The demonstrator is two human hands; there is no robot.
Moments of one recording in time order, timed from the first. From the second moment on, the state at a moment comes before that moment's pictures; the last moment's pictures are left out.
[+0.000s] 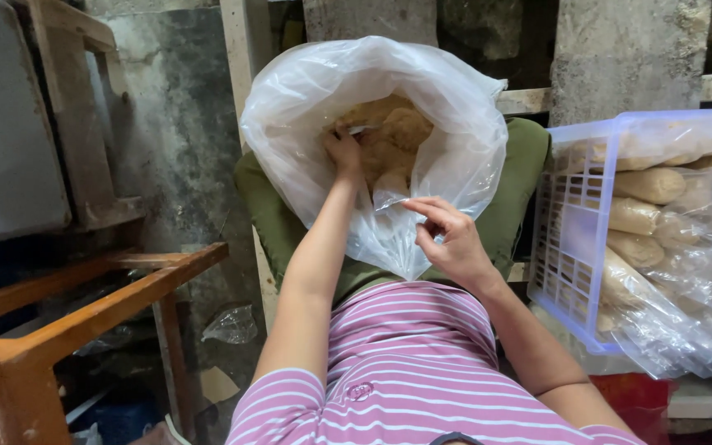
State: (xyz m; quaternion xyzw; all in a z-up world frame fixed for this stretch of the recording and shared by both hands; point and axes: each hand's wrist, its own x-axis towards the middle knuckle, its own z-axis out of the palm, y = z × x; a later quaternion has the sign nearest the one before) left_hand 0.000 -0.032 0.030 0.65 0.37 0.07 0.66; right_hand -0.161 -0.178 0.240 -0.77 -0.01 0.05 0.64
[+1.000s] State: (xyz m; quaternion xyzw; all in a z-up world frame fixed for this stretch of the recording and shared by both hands) left_hand -0.028 0.058 0.279 0.61 0.14 0.12 0.77; right_hand -0.088 -0.188 0.222 -0.85 -0.05 0.03 0.52
